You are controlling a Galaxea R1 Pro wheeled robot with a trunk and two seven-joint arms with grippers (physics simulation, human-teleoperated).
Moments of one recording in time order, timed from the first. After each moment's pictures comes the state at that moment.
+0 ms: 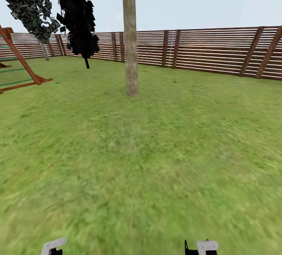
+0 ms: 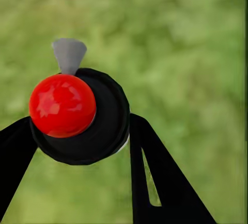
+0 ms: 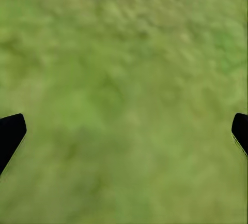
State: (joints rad) left arm -0.42 0.20 0.04 -0.04 0.23 -0.33 -0.05; right arm -0.36 0.01 0.08 -0.06 0.12 -0.63 -0.28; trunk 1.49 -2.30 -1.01
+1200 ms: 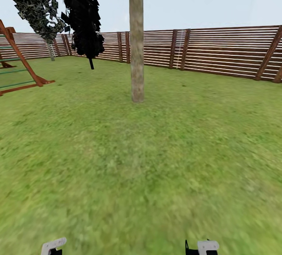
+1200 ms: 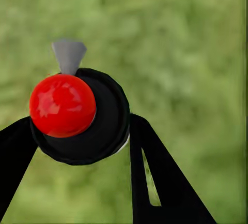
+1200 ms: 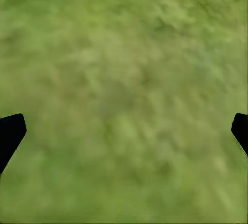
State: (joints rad) left arm -0.42 0.21 0.04 -0.04 0.24 -0.32 -0.04; right arm -0.36 0.01 0.08 -0.06 0.12 -0.63 -0.29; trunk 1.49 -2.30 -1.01
